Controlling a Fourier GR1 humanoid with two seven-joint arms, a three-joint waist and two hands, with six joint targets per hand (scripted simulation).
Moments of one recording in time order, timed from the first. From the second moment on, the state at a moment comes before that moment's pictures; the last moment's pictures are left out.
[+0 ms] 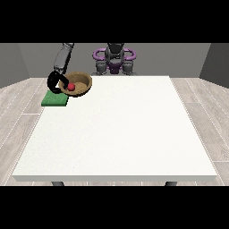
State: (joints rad) left arm -0.67 0.68 0.52 -1.15 0.35 -0.42 0.17; right arm -0.34 -0.40 -0.27 -0.83 -0.15 -0.14 -0.09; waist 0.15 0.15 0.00
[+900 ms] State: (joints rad) left arm -0.55 0.76 0.58 -0.99 0.33 -0.47 -0.03; right arm -0.47 -0.66 -0.32 -0.81 -0.14 0.01 0.13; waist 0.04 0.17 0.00
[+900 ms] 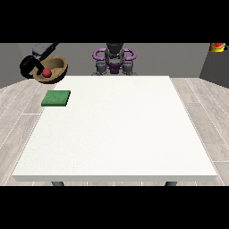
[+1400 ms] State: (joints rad) left arm -0.54 0.78 0.57 -0.99 0.34 -0.47 -0.06; right arm -0.51 -0.59 -0.35 -0.71 -0.16 -0.01 0.06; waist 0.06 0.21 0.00
